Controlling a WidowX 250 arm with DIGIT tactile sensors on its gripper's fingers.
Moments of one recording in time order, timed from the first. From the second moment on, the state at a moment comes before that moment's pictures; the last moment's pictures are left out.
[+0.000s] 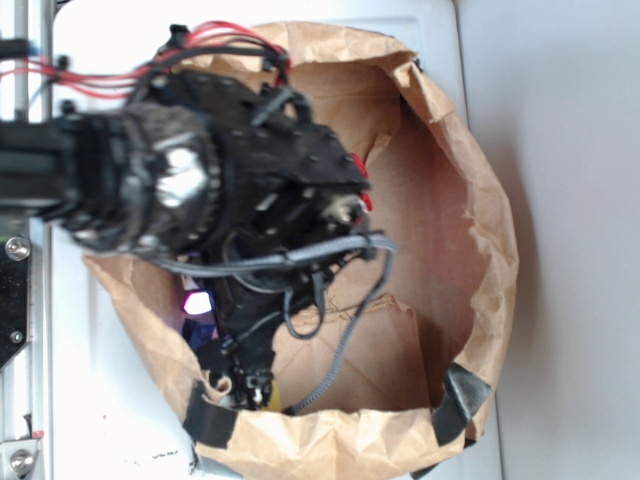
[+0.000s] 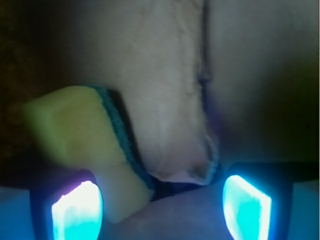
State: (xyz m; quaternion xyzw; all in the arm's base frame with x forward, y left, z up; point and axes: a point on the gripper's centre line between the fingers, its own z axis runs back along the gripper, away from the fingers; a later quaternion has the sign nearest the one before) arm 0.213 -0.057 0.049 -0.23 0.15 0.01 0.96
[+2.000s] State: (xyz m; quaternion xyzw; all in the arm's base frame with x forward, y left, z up) arm 0.236 -0.079 0.034 -0.27 0.16 0.02 0.95
